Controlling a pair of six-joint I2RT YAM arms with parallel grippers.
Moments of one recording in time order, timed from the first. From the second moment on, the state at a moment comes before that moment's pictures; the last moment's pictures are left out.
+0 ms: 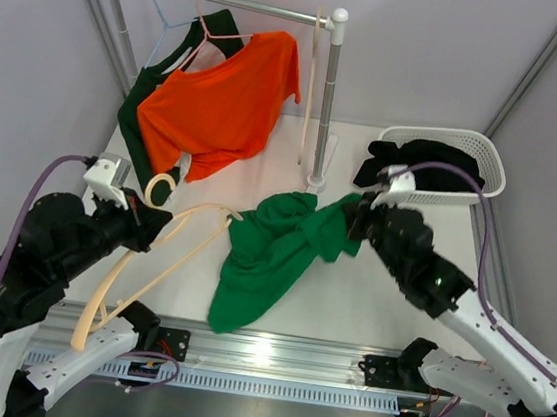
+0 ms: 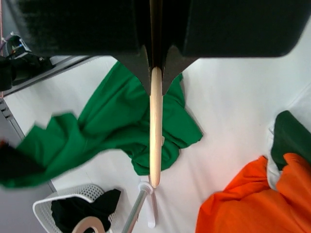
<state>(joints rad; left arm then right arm) -0.51 0.60 1.35 -1.06 -0.05 -0.32 0.95 0.85 0.84 -0.24 0.44 0.36</state>
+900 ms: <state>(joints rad) -0.51 0.73 1.27 -0.94 0.08 -0.33 0.01 1.87 2.18 0.29 0.22 0.49</state>
